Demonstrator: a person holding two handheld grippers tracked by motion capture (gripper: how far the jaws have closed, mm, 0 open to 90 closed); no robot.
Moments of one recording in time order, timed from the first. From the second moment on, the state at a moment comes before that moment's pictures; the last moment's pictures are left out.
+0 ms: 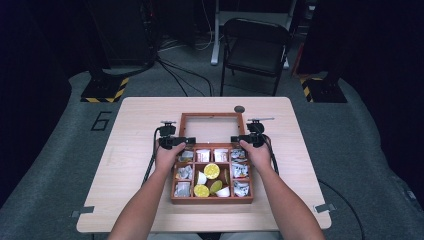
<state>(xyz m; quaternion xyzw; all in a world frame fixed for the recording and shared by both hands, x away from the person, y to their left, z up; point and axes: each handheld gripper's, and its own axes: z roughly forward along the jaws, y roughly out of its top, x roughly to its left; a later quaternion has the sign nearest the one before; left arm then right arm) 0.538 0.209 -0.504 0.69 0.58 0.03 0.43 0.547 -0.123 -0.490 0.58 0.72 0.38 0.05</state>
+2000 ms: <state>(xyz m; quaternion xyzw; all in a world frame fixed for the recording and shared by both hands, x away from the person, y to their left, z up) 0.506 0.227 -0.453 0.70 0.55 0.06 0.46 0.459 -0.096 -0.445 0.43 0.80 0.40 0.11</state>
